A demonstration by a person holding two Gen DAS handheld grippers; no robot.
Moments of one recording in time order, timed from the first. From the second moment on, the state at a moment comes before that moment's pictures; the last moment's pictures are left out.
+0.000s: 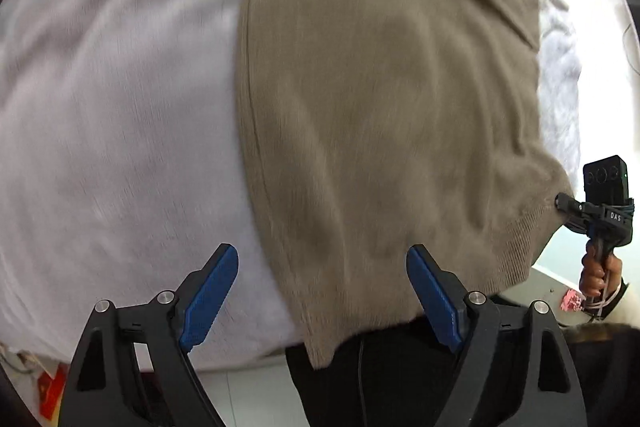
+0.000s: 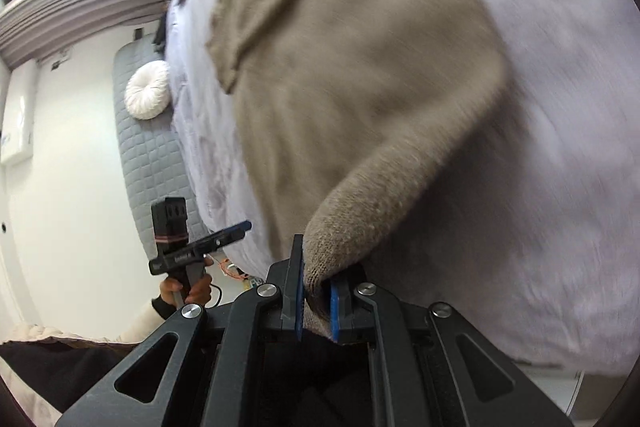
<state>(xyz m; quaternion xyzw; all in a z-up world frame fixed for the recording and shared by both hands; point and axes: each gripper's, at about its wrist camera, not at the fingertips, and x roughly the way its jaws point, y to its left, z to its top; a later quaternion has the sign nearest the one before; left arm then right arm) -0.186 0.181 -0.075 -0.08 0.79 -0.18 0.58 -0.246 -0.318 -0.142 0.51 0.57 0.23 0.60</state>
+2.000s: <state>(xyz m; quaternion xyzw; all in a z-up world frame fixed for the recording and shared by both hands) 0.022 0.137 -0.022 0.04 0.60 -0.18 0.78 -0.050 -0.385 -0.058 0.33 0.50 0.06 0.80</state>
